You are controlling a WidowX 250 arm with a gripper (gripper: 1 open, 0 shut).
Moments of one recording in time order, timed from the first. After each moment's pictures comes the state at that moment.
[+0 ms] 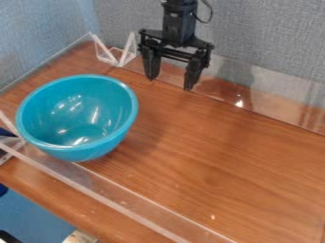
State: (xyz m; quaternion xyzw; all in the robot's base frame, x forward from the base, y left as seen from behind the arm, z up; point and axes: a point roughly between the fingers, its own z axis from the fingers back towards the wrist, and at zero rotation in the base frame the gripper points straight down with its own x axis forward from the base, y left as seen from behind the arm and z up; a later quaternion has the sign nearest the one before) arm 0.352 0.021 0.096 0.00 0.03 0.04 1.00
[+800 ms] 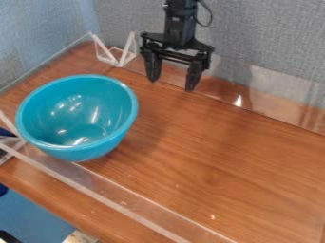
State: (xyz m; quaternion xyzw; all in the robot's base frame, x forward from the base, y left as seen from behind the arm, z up) arm 0.360 0.024 0.087 0.01 0.03 0.06 1.00
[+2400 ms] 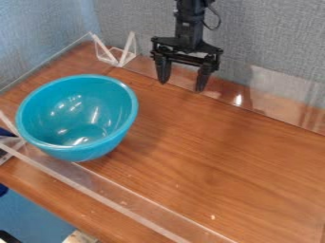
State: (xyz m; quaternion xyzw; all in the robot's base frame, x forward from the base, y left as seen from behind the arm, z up) arm 0.381 0.017 0.077 0.00 0.01 0.08 1.00
